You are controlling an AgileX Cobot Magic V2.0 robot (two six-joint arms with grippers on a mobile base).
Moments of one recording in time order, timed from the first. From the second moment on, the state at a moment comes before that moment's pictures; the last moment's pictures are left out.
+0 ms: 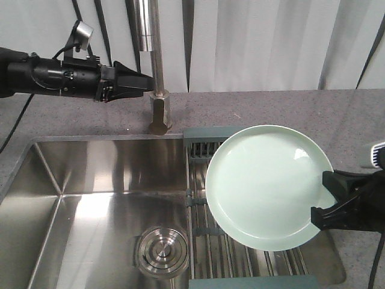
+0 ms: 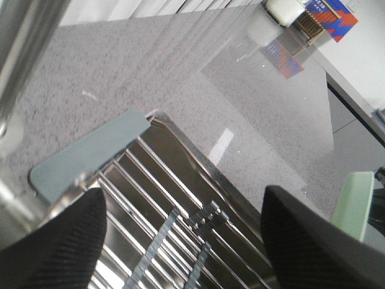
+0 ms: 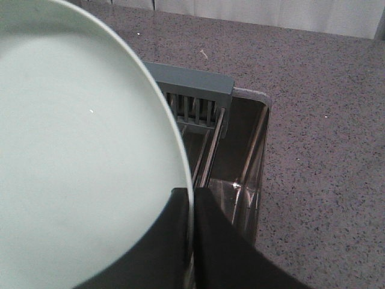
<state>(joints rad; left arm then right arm) -0.04 2.03 -1.70 -1.39 1.19 0.99 0.26 0.89 -0.49 0.06 0.15 -0.04</state>
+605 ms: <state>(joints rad) -0.11 2.28 -2.05 -1.39 1.21 0.94 0.26 0.89 -0.49 0.06 0.15 -0.04</state>
